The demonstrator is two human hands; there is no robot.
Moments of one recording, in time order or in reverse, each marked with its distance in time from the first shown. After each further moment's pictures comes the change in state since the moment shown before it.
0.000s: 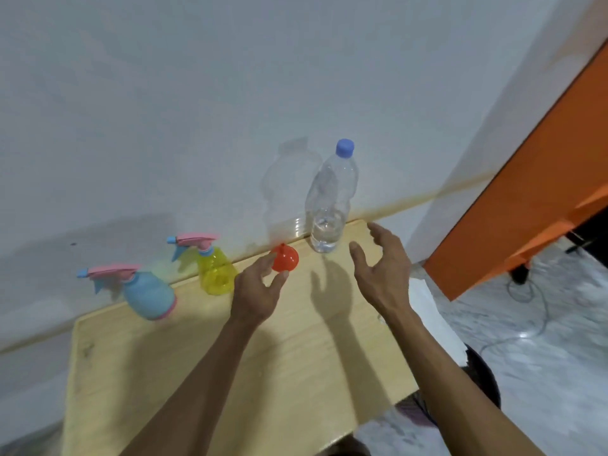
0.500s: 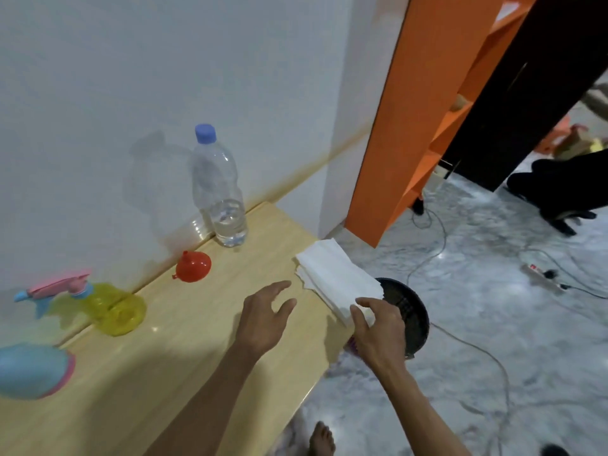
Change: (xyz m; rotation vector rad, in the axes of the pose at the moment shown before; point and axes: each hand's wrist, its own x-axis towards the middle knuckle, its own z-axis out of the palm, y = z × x) left_hand -0.069 0.032 0.110 0.063 -0.518 0.232; right_hand -0.146 0.125 -0.078 -0.190 0.237 0.436
